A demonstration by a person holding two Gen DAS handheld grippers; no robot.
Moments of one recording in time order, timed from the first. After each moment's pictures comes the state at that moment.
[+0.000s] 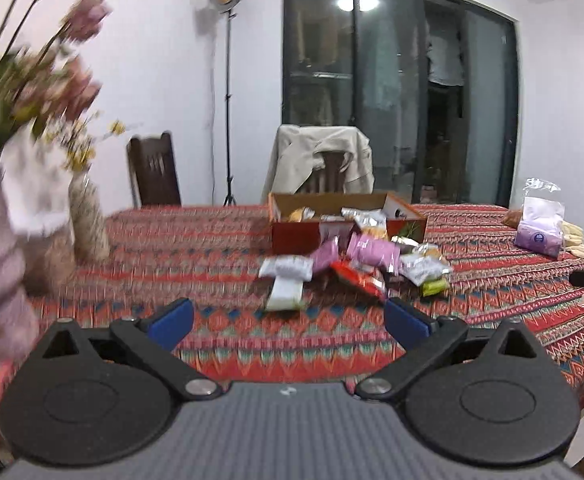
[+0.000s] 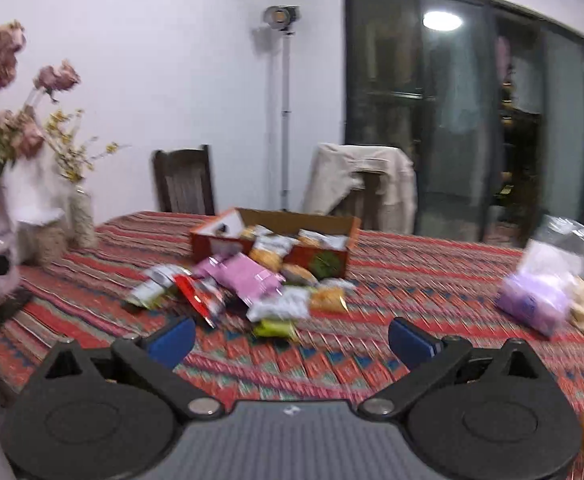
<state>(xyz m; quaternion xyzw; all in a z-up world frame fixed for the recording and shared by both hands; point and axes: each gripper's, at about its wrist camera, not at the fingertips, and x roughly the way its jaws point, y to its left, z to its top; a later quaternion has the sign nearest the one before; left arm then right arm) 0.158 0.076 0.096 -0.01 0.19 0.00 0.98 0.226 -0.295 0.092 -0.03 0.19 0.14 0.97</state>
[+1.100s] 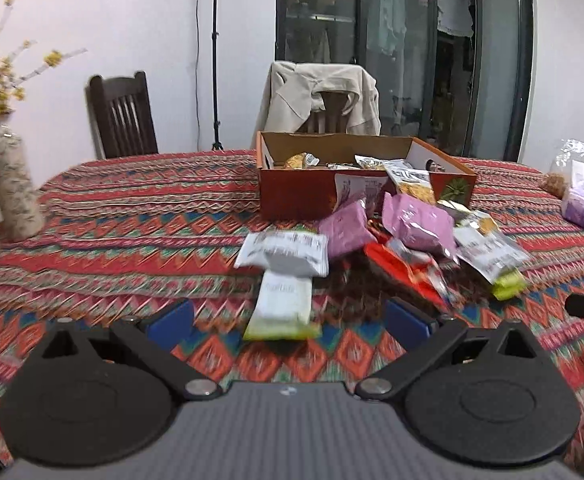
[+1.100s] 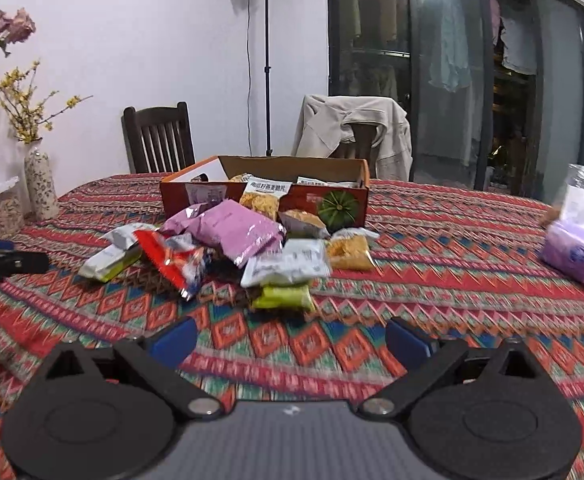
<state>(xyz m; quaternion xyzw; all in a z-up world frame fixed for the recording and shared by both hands) 0.356 0.084 0.030 0.00 0.28 -0.02 0.96 0.355 -0.235 0.025 -0.03 0.25 0.14 0.96</state>
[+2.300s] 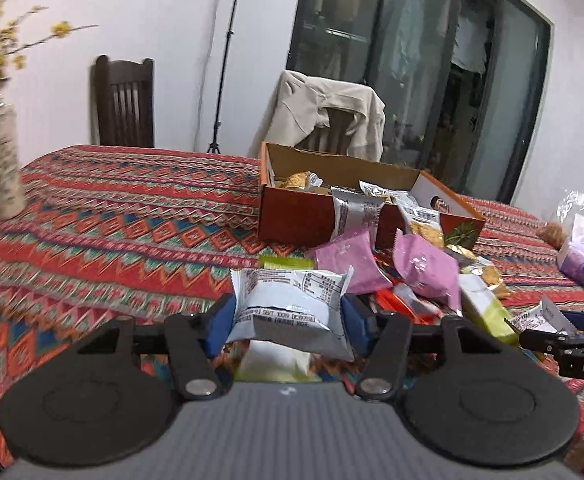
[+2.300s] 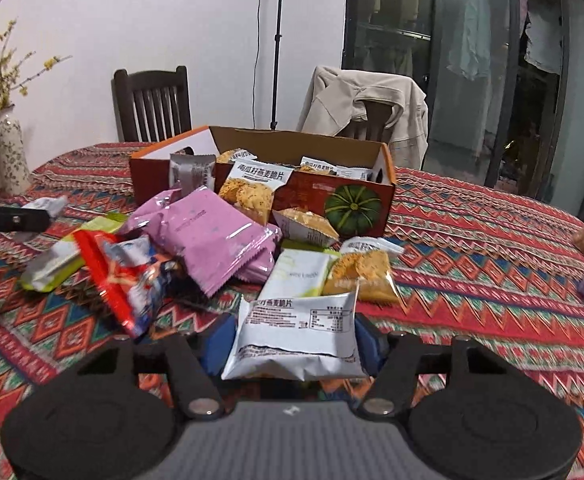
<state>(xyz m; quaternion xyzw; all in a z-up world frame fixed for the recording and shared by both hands) 0.366 0.099 0.033 -0.08 0.26 -0.02 0.96 0.423 -0.218 0.013 -0.06 0.28 0.14 0.95</state>
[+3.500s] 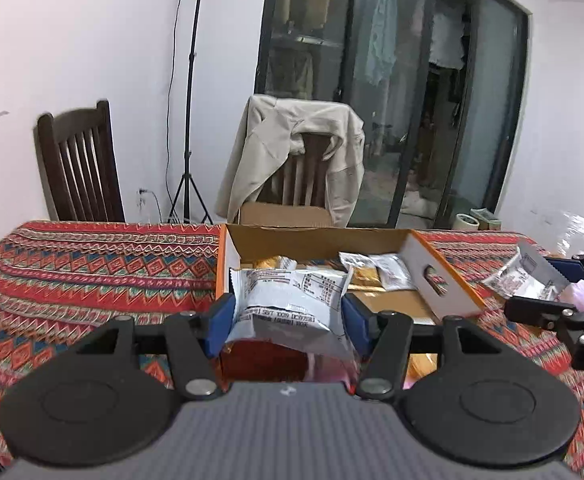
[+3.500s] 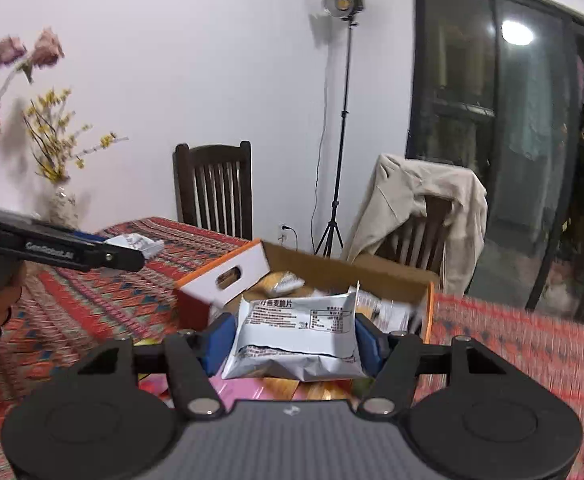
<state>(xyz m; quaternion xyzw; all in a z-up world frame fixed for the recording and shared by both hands) 0.518 0.081 0.115 -0.04 0.25 -0.06 0.96 0.520 -0.194 0.128 -0.11 0.18 0.25 0.94</state>
